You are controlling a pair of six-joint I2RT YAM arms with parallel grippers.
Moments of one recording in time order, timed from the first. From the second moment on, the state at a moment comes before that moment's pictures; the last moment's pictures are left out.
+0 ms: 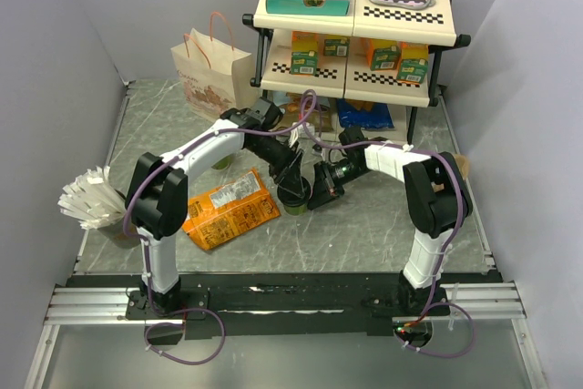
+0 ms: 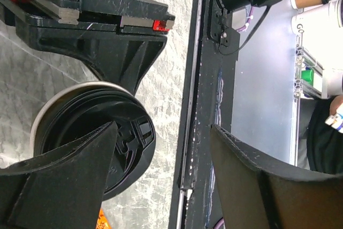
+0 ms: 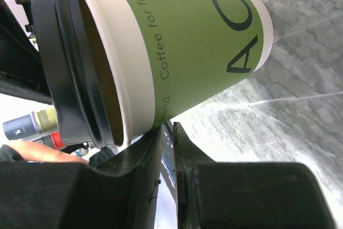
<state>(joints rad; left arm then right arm) -0.58 1.93 1.61 -0.88 1.04 0.31 0.35 1.85 1.14 -0.64 -1.00 0.05</state>
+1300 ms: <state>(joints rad) -0.57 1.90 1.50 -0.66 1.08 0.25 0.35 1.87 1.16 -0.66 -0.98 0.03</state>
